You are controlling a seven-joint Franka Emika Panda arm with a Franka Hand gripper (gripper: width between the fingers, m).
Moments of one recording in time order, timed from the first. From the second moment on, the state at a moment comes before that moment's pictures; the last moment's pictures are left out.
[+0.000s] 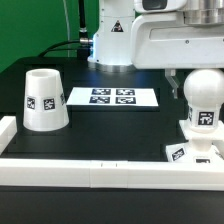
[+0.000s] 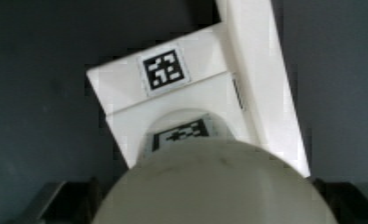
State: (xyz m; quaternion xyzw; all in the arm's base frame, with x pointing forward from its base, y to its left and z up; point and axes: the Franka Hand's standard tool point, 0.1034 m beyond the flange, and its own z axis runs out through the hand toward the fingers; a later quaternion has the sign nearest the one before) arm 0.626 0.091 0.106 -0.98 0.21 0.00 0.06
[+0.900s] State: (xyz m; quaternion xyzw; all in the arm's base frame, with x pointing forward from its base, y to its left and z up) arm 0.621 0.095 0.109 -0.99 0.16 0.02 0.05
